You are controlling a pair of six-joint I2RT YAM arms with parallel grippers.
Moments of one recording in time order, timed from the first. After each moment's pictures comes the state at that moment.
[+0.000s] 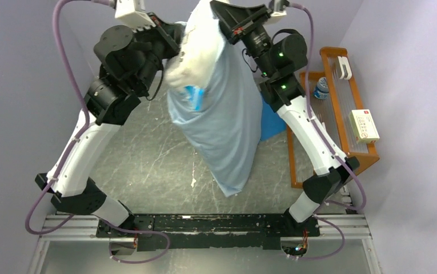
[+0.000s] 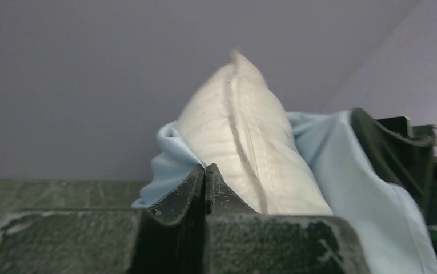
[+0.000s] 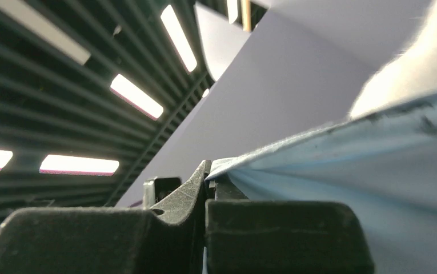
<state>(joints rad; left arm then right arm) -0.78 1.54 2.19 -0.41 -0.44 -0.42 0.54 1.61 1.90 0.34 -0.16 1.40</state>
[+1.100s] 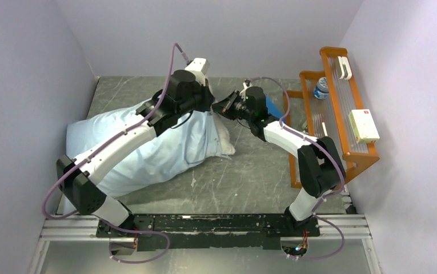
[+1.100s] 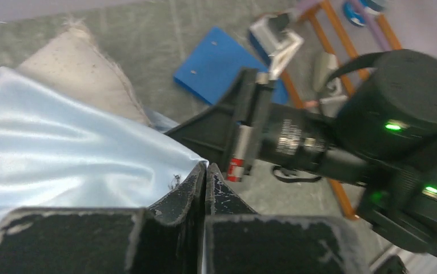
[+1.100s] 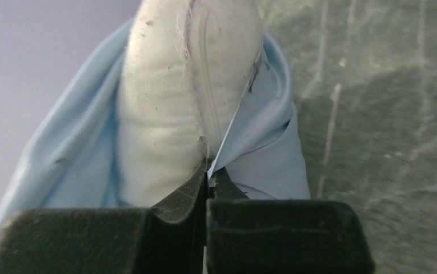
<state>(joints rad) -0.74 1.51 1.52 -0.34 -0.16 -0.38 0.47 1.67 1.10 0.34 -0.35 1.05</state>
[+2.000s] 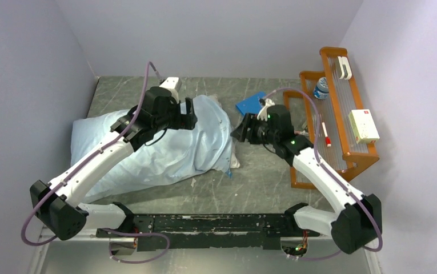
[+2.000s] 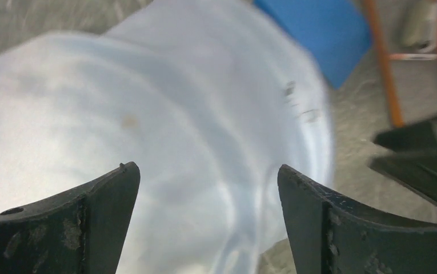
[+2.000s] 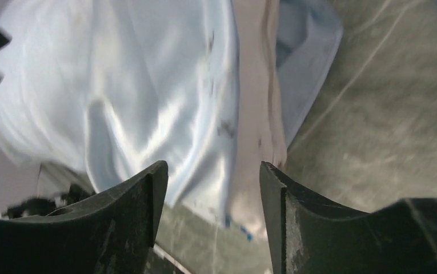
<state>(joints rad) -0.65 1.27 1.28 -0.50 -0.14 -0.40 0.44 1.18 0.93 -0.28 -0.22 0.53</state>
